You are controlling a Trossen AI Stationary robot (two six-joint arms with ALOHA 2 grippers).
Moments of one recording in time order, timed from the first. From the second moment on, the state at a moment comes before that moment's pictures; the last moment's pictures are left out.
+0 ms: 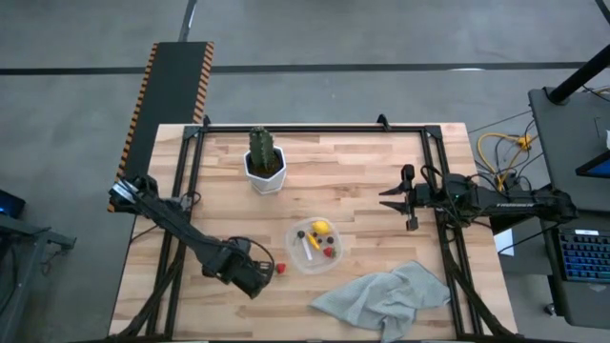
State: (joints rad) left arm -0.61 1.64 1.18 -0.96 -0.04 -2.07; right arm -0.08 0.33 0.11 0.18 -0.09 -0.15
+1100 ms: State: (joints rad) left arm -0.59 1.73 1.13 -1.04 0.02 -2.17; right arm -0.08 0.33 0.11 0.13 -0.11 -0.18
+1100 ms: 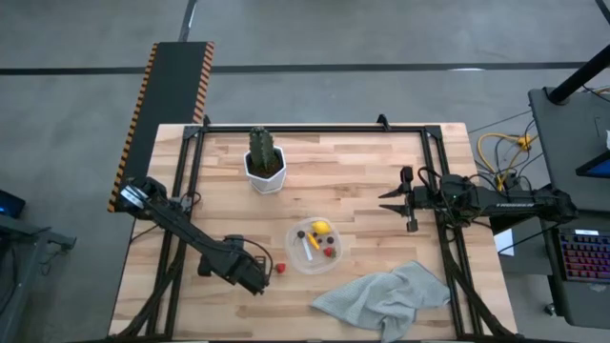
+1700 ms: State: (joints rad) left arm -0.59 1.73 1.09 -0.97 0.02 -2.17; right arm -0.08 0.33 0.11 0.12 -0.12 -0.18
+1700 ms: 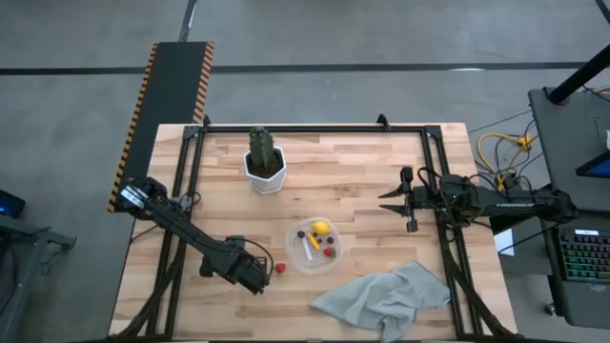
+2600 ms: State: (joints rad) left arm -0.59 1.73 1.08 -0.97 0.02 -2.08; right arm -0.08 0.33 0.11 0.11 -0.11 -0.18
